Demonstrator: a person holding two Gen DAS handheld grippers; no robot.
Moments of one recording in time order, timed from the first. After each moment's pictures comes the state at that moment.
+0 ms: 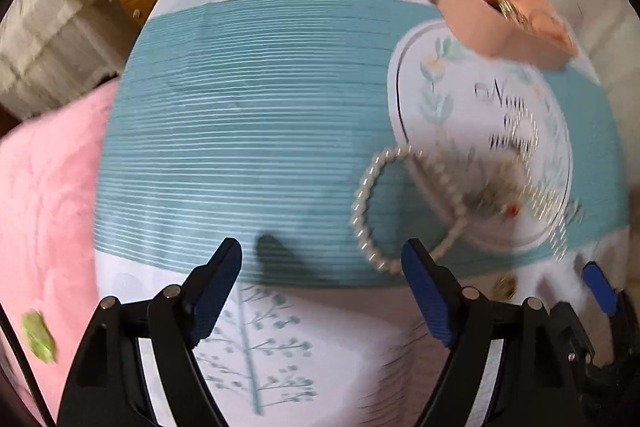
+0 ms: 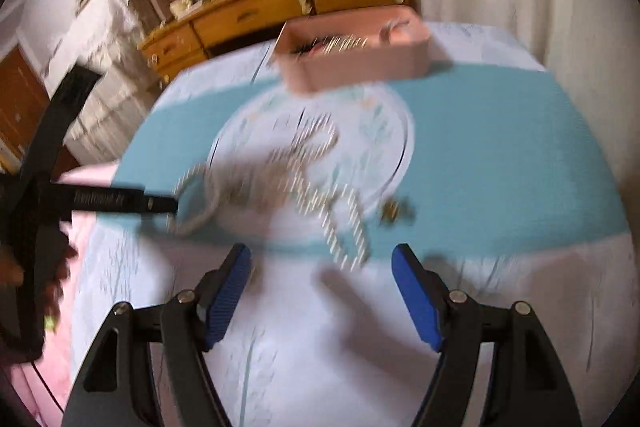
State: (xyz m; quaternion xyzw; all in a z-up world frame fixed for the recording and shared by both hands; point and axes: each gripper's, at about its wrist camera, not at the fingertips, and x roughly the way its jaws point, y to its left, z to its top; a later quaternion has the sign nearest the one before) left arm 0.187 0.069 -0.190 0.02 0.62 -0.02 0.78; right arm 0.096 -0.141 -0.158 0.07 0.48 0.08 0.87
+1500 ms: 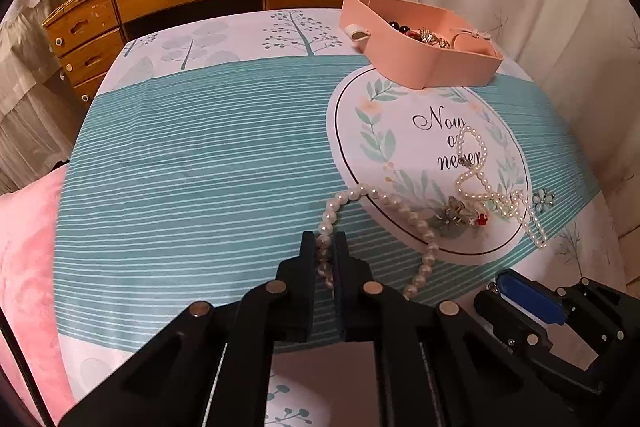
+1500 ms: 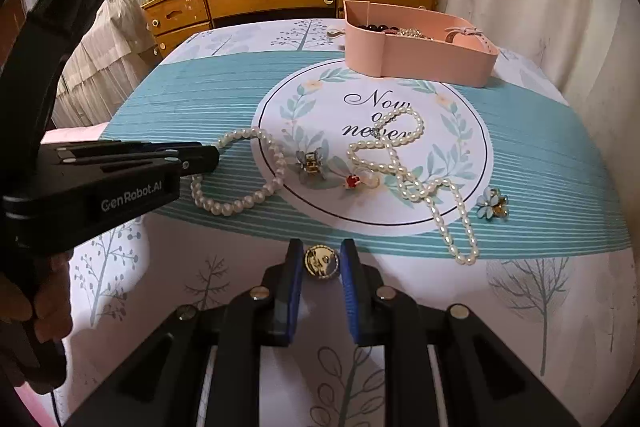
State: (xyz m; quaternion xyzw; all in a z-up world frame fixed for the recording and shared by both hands) left arm 0.182 0.076 -0.195 0.01 0.49 -0.15 0.86; right arm 0.105 -0.057 -0.181 -0.01 0.47 0.05 0.88
